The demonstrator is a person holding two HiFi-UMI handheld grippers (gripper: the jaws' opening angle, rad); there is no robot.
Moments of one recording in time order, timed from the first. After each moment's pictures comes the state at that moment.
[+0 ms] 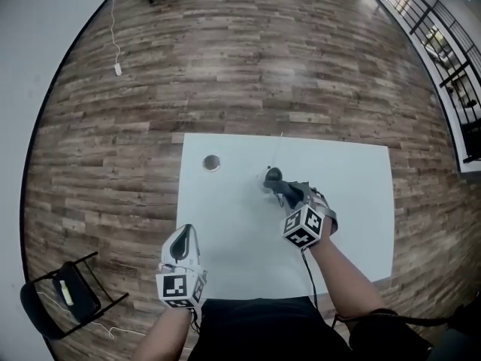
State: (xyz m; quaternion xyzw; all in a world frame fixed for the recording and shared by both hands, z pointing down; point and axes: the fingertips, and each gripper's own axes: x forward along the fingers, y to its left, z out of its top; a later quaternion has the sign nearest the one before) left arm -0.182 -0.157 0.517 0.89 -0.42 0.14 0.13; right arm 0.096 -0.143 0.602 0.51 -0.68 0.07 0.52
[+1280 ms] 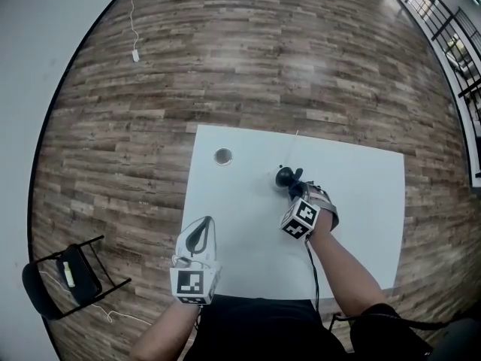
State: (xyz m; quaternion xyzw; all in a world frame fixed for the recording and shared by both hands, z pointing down) left arm -0.144 -0.147 0.499 0.90 -0.40 0.16 0.09; right arm 0.097 -0.150 0.672 0.42 -0.67 0.07 0.61
